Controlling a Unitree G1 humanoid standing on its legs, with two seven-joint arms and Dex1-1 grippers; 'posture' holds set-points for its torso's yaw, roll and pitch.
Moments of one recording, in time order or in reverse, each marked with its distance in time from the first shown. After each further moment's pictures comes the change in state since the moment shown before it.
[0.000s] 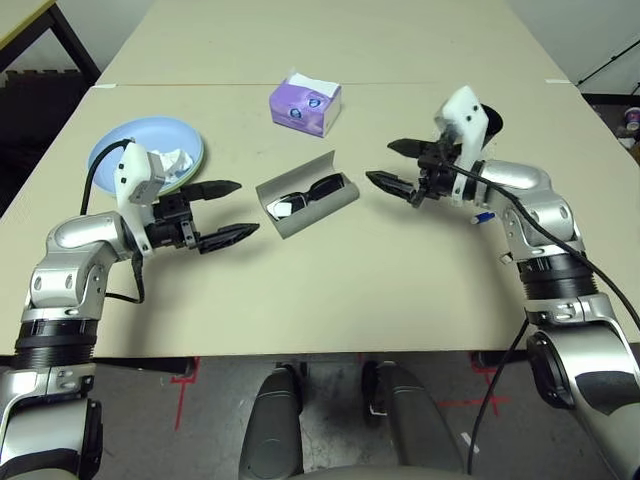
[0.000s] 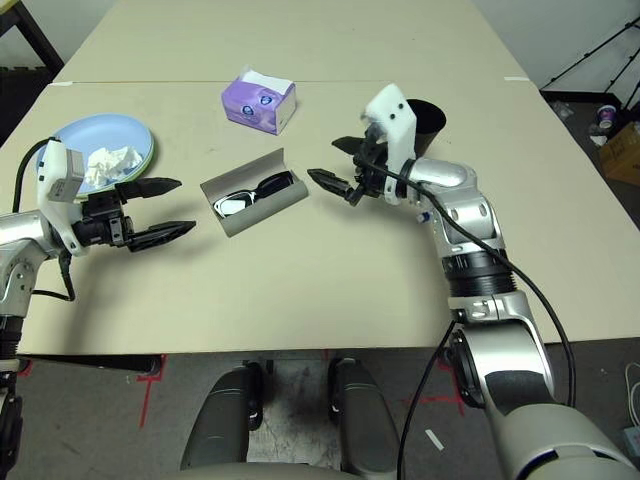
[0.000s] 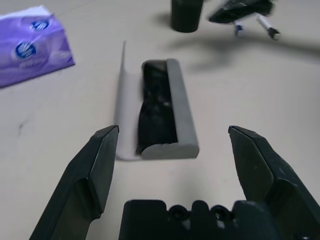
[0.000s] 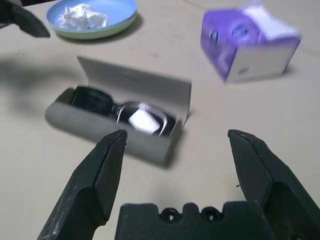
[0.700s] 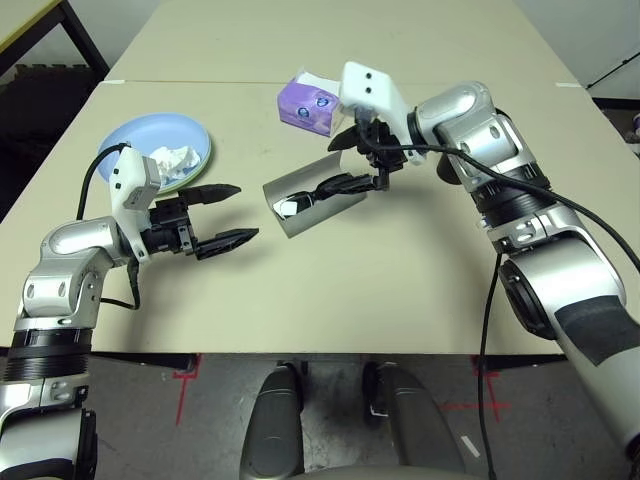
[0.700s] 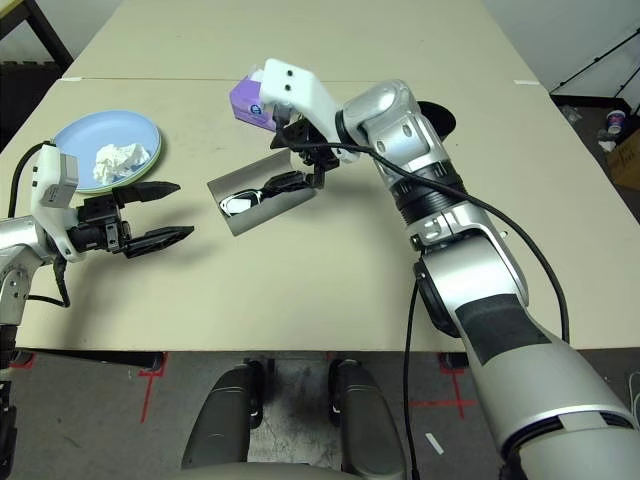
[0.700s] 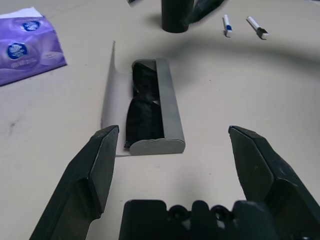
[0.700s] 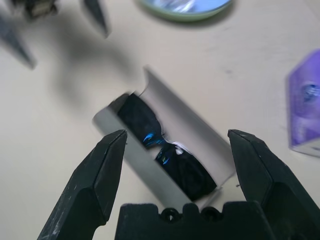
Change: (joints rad) left arm 0.044 0.019 0.008 -0.079 -0.028 0.022 -0.028; right arm -0.452 0.069 0.157 0.247 -0.236 0.111 0.278
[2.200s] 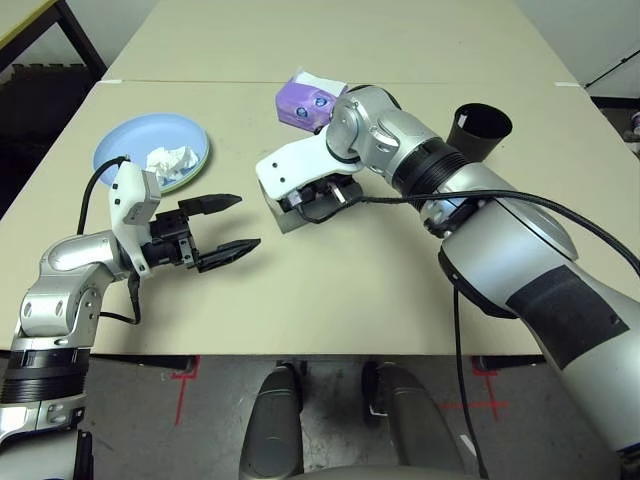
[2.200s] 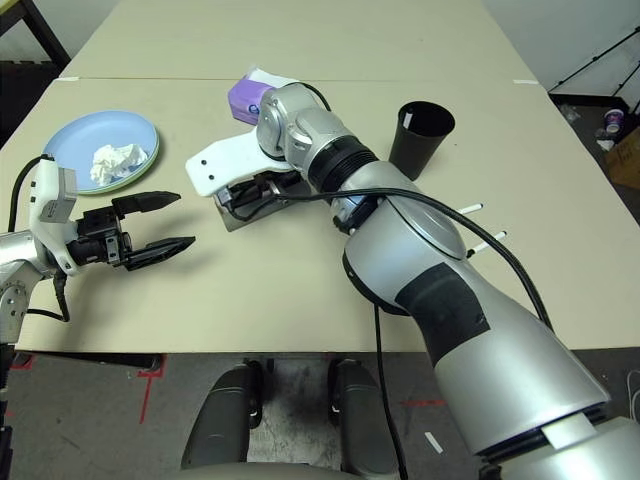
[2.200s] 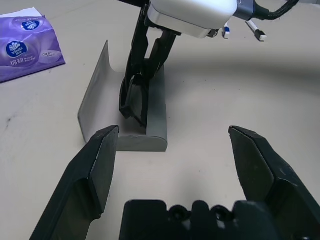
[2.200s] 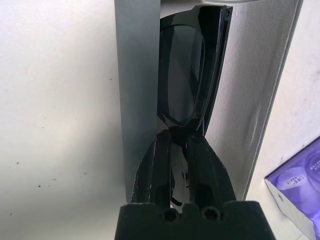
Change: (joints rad) left arm 0.101 -0.008 0.038 -0.115 -0.032 0.013 0.048; right arm -0.409 0.230 0.518 0.661 -0.524 -0.561 0.019
